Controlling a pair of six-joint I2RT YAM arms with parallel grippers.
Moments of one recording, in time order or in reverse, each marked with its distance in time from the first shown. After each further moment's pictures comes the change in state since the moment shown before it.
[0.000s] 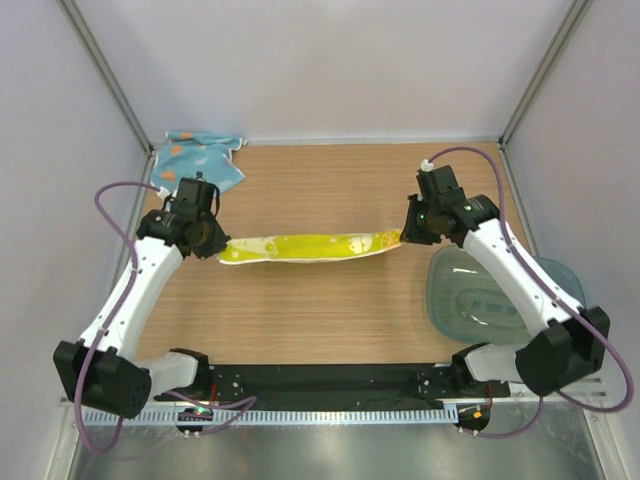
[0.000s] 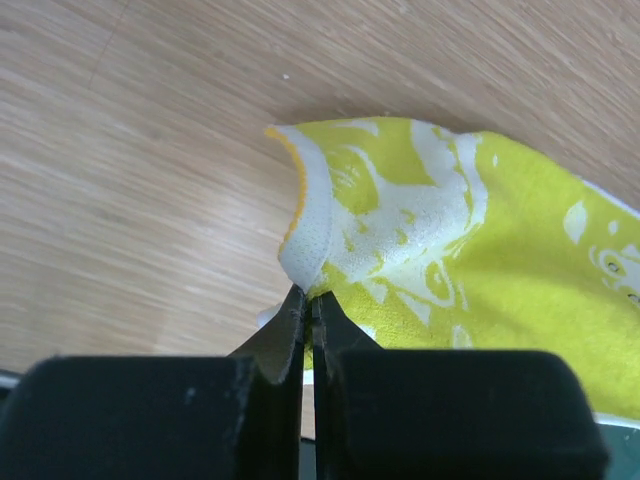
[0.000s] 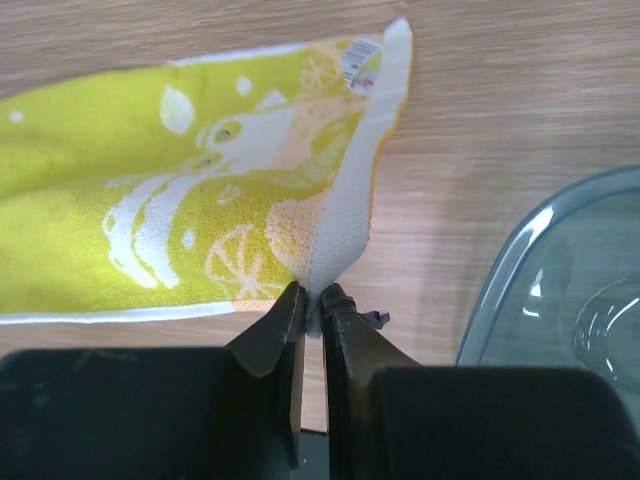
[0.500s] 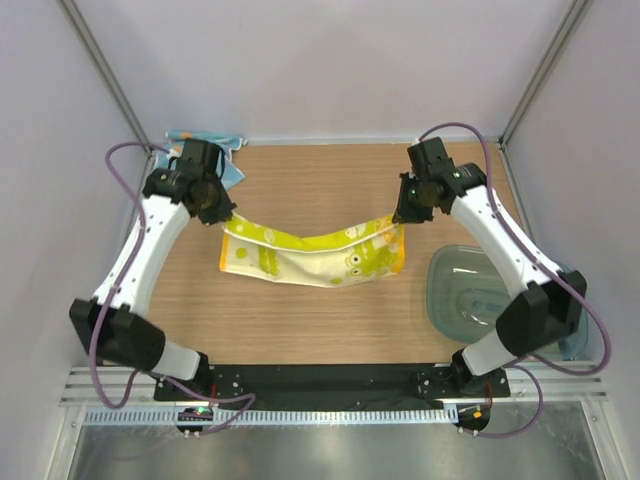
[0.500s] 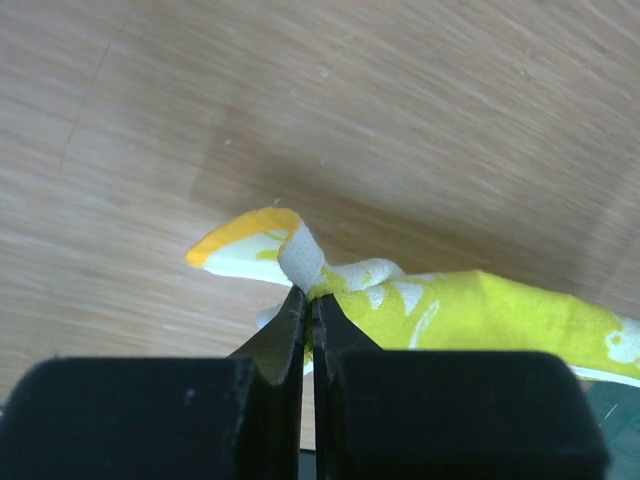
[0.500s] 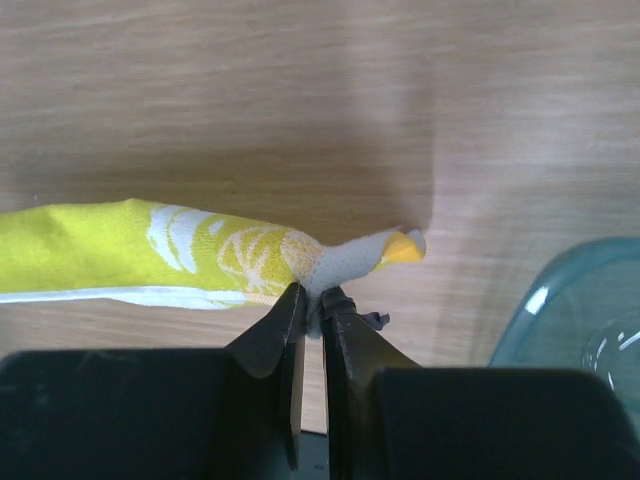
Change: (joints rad) left arm 0.004 0.187 0.312 -0.090 0.039 0.078; right arm -0.013 0.145 0.232 -0.110 -0.035 0.002
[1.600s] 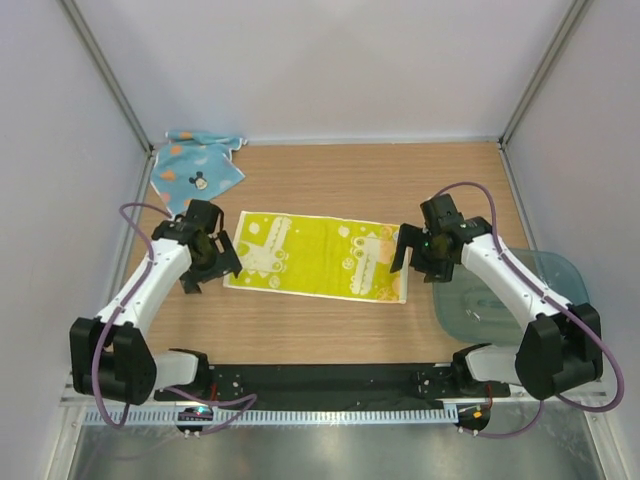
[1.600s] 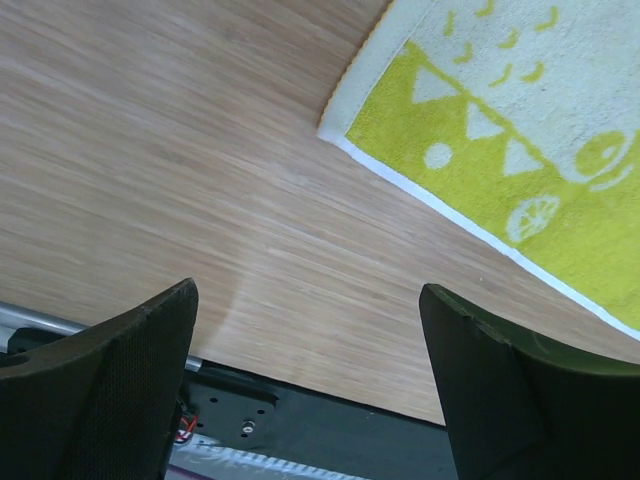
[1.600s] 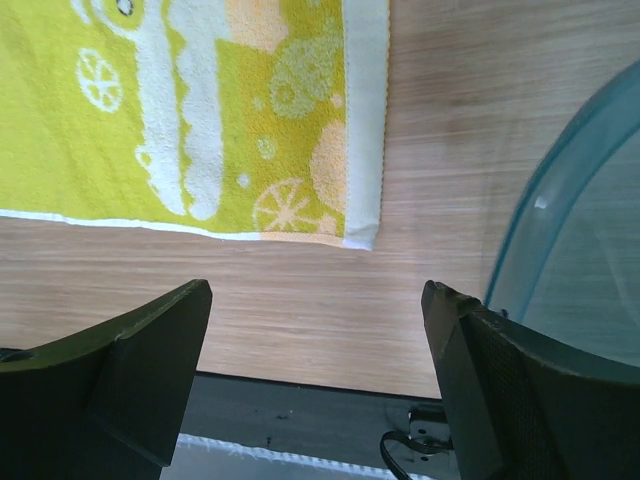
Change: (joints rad) left arm 0.058 -0.111 -0.517 0.063 0.010 0.024; right arm -0.054 -0.199 -0.512 0.114 -0.083 0.056
